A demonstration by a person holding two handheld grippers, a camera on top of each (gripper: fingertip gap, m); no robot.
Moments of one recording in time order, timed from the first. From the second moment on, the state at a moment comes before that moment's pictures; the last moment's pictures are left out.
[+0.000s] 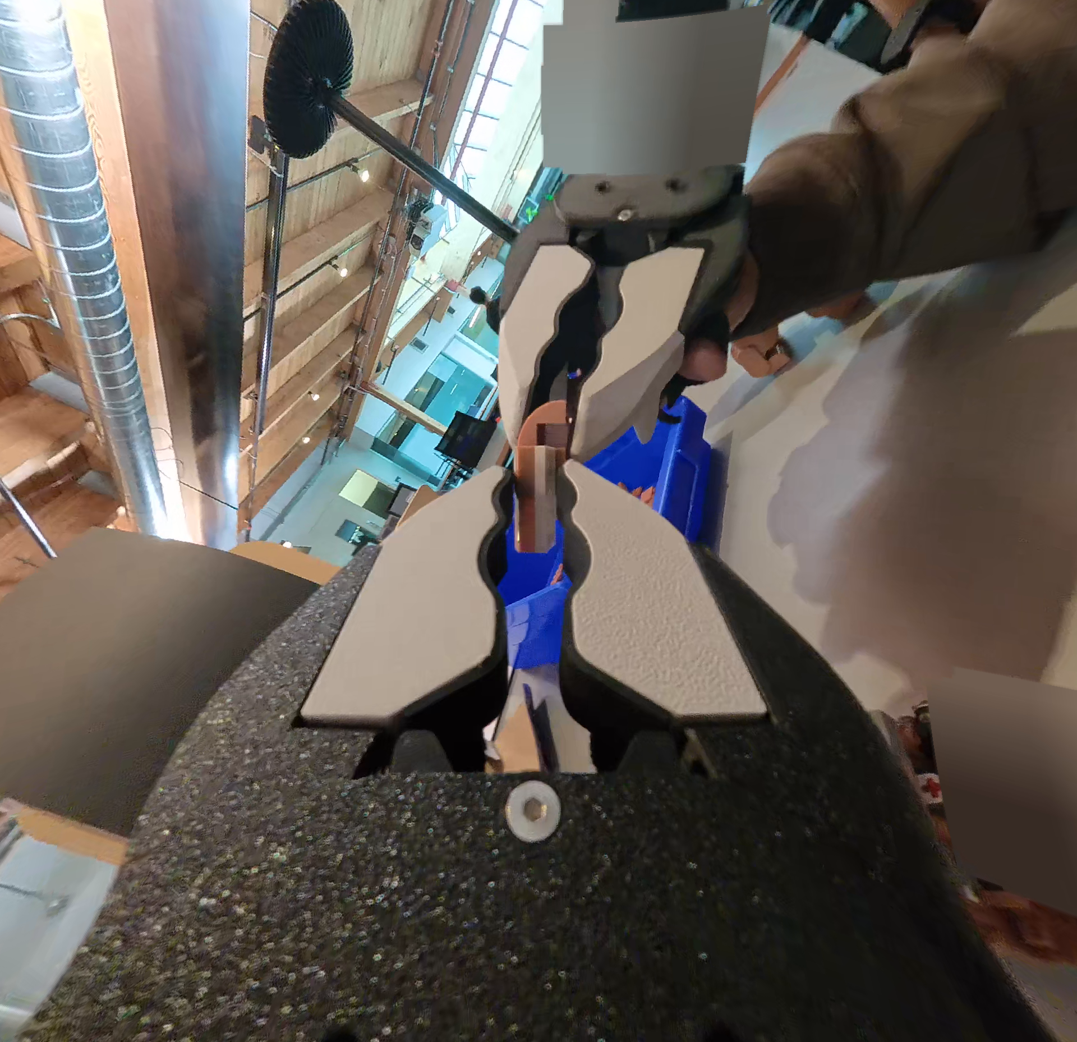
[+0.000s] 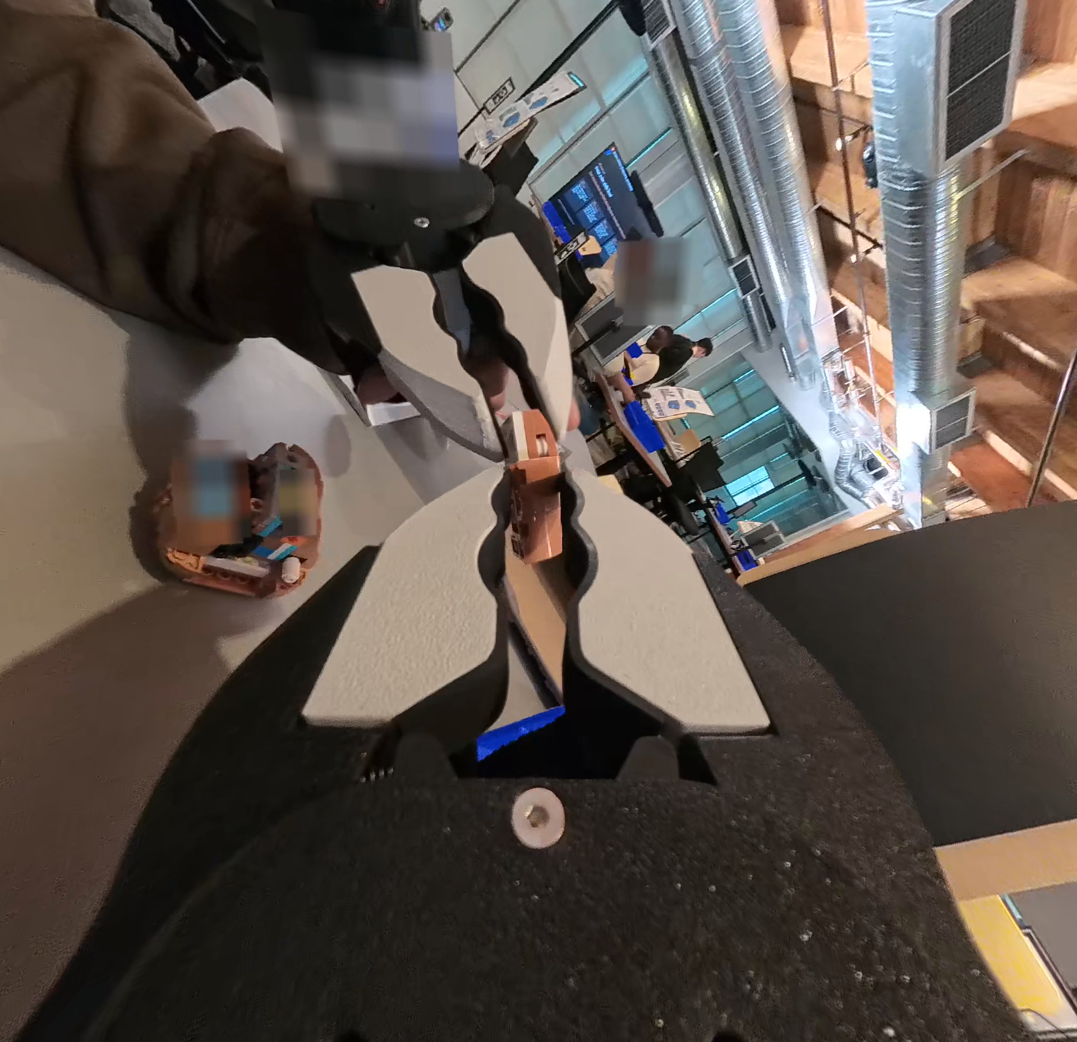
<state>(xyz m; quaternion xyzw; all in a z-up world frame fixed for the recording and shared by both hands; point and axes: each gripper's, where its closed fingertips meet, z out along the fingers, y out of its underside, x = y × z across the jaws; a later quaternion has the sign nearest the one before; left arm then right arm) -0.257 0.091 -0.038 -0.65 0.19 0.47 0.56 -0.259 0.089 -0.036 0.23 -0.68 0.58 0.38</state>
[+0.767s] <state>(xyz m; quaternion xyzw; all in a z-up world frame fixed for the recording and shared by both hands) -0.250 0.087 -0.036 -0.68 0.14 0.33 0.63 -0.242 0.082 -0.028 0.27 -0.63 0.61 0.39</state>
